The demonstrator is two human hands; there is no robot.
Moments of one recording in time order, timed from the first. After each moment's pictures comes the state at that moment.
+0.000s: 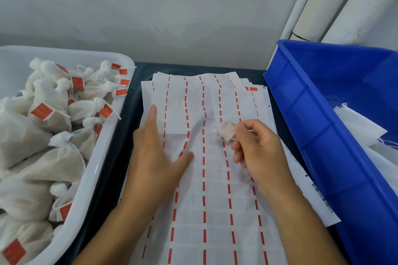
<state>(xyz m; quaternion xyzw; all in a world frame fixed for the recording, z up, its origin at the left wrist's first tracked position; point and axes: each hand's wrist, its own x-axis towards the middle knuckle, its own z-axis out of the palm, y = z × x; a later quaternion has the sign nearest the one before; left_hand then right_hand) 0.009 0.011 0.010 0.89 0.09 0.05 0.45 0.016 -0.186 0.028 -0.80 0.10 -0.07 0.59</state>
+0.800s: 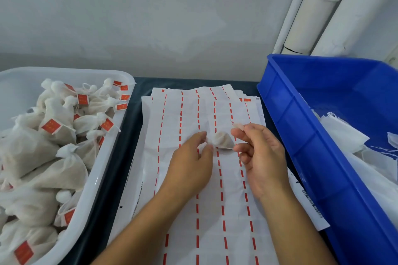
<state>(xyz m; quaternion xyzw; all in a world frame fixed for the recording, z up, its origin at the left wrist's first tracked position) 0.024 -0.052 0.031 0.87 0.04 -0.08 0.48 0.017 -0.195 0.040 -0.62 0.14 -0.10 0.76</state>
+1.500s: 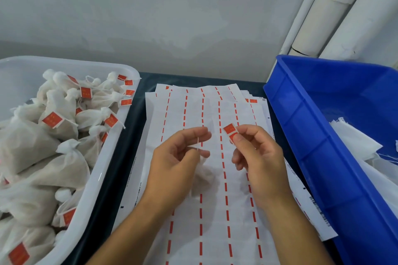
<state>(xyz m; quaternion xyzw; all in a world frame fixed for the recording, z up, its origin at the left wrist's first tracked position) 0.008 -0.017 0.031 0.74 -0.01 0.05 0.67 0.011 -0.187 0.033 -0.73 0.01 -0.10 0.67</state>
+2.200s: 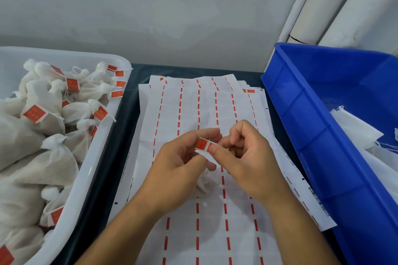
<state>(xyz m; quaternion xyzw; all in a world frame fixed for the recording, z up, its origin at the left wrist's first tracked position) 0.002 -0.012 0.033 0.74 -0.12 -0.06 0.66 0.005 -0.186 0.032 -0.82 -0.07 -0.05 0.57</state>
